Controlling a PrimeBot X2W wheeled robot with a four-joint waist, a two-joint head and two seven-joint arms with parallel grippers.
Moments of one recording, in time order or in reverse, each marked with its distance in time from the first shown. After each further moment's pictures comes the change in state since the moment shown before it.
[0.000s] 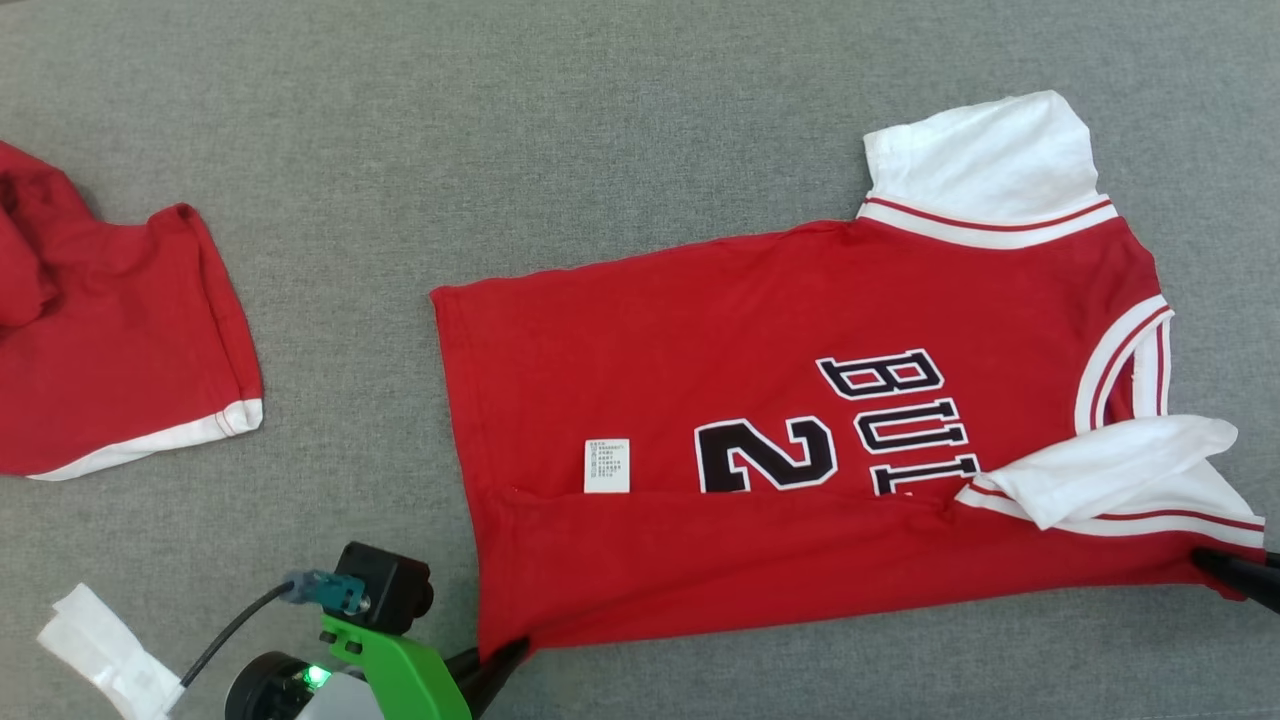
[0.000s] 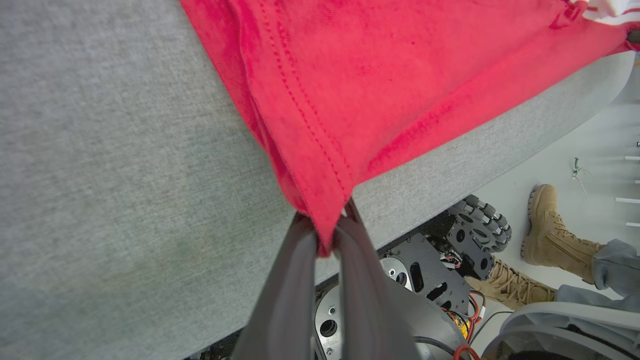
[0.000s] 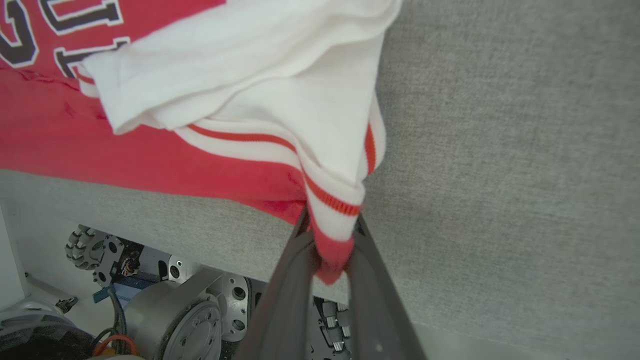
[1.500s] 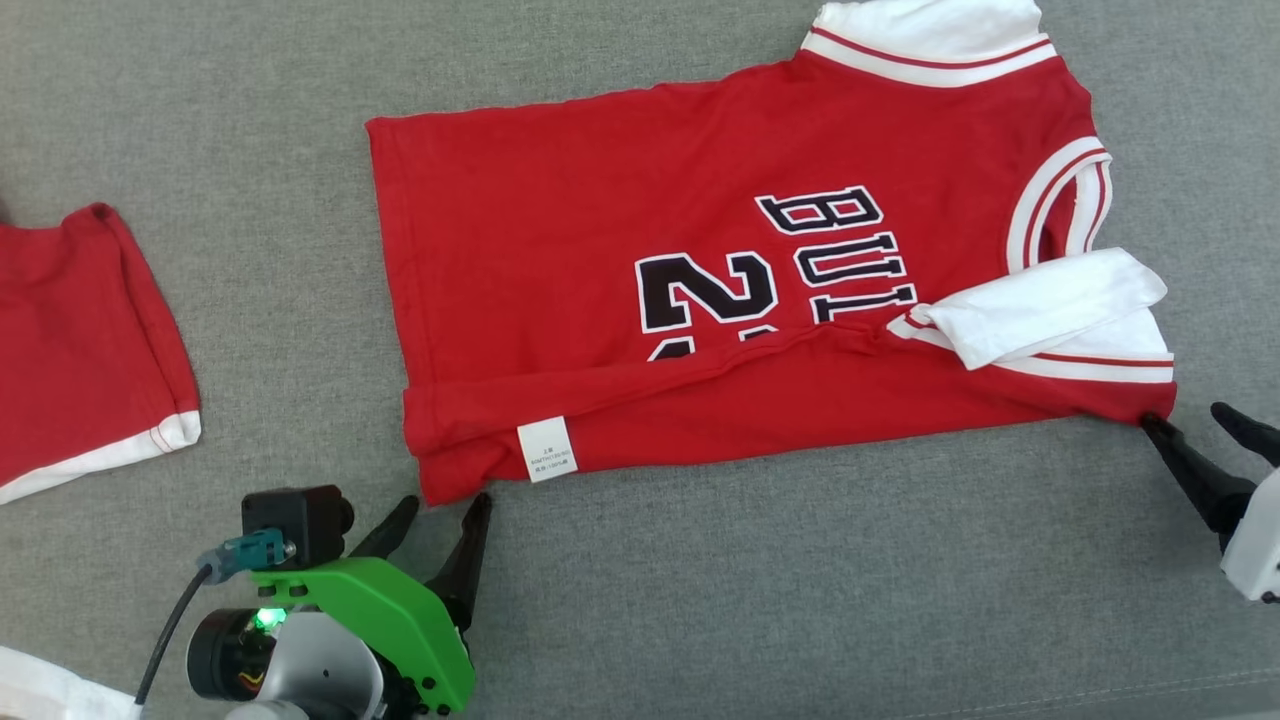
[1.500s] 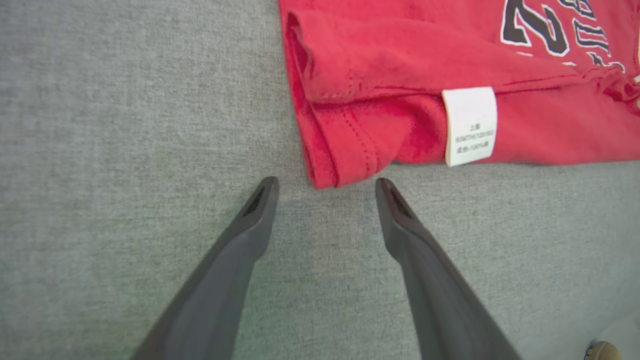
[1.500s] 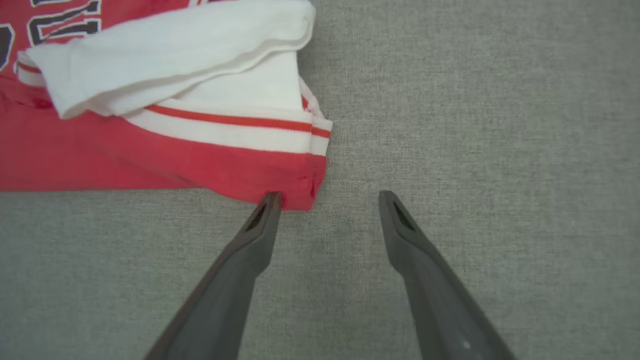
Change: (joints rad) left arm -0.033 -0.162 0.111 0.054 0.164 0.196 -0.253; right arm -0.128 0.245 -0.047 0.060 -0.334 -0.001 -0.333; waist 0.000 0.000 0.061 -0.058
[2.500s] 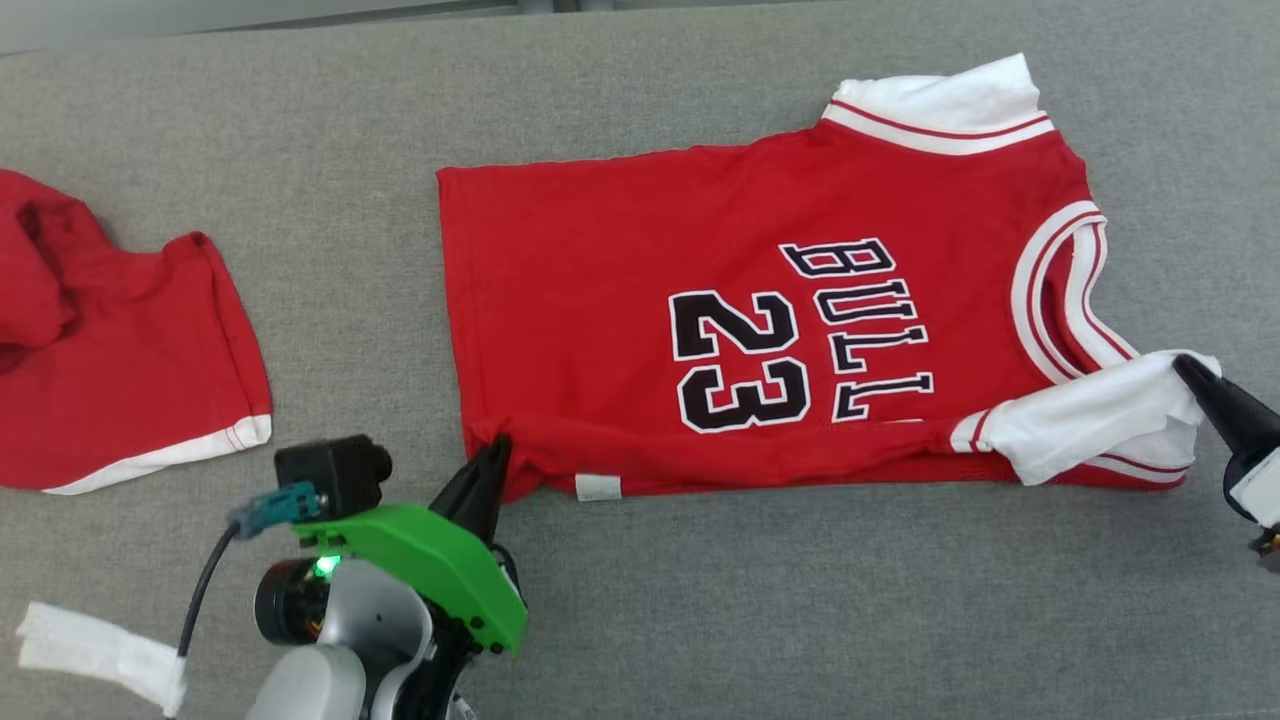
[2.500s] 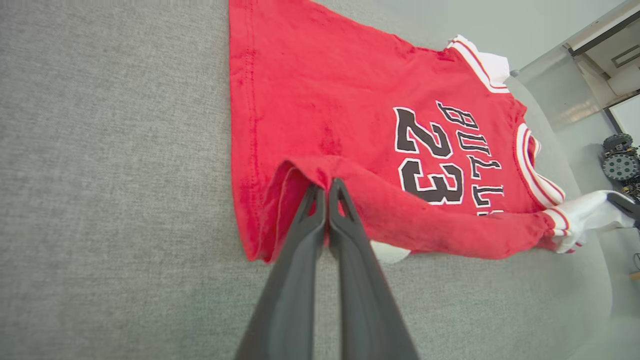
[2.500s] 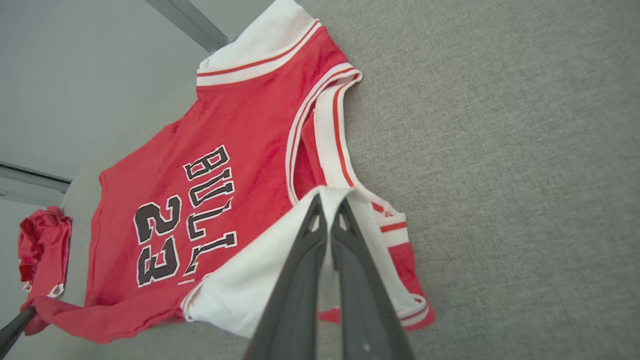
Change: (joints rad) left arm -0.073 -0.132 0.004 0.061 -0.049 -0.038 -0.084; right arm -0.094 0.183 -0.147 0.077 0.227 0.000 0.040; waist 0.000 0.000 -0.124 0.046
